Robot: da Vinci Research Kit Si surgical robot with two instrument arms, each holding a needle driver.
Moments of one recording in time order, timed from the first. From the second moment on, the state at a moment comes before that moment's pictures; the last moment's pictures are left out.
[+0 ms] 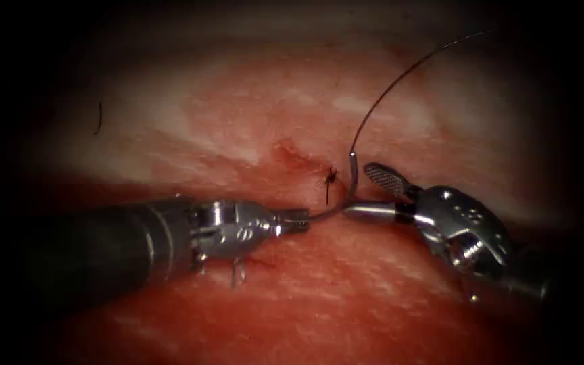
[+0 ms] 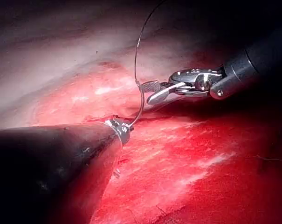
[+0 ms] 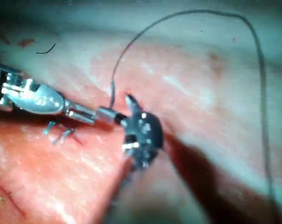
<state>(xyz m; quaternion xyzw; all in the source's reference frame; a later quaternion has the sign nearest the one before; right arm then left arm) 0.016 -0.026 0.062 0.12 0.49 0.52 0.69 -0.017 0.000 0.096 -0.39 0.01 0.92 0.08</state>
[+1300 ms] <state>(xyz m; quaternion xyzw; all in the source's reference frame) 0.015 -0.025 0.061 0.03 0.55 0.35 0.75 -0.017 0.001 0.090 -0.46 -0.22 0.81 0.29</state>
